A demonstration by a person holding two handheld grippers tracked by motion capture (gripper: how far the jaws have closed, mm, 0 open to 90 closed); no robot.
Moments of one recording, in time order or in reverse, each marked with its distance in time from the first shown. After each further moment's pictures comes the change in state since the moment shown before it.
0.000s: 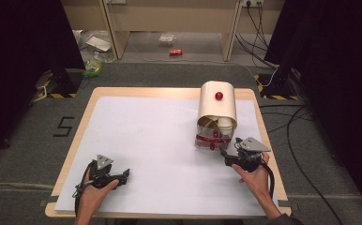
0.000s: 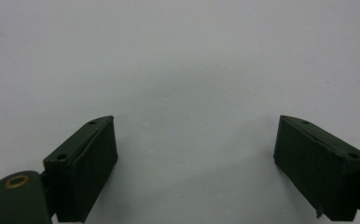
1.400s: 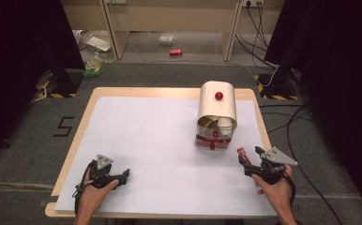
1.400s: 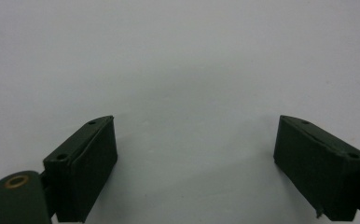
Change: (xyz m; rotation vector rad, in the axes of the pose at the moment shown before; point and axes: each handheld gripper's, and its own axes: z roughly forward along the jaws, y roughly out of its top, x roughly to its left) left arm 0.000 0.000 0.000 0.000 -0.001 -0.001; right arm -0.025 -0.028 -0.055 -0.026 -0.042 0.078
